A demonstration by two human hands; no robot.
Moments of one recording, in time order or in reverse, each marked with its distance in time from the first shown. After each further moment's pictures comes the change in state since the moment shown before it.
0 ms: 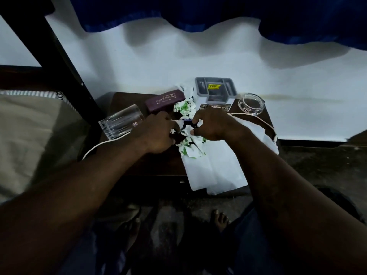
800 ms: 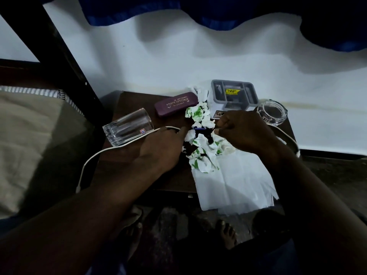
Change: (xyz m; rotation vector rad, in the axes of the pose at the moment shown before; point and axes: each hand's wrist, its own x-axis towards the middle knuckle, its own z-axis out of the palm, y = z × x) left_hand 0.012 -0.006 0.033 0.221 0.112 -0.070; right_hand 0.017 0.034 -0.003 0.180 0.183 0.076
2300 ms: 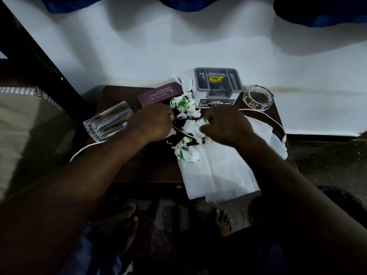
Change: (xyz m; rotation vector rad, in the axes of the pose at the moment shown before) left_hand 0.038 0.006 -0.034 -0.426 -0.075 -0.146; right_hand -0.010 0.006 0.015 -0.149 -0.014 -0.021
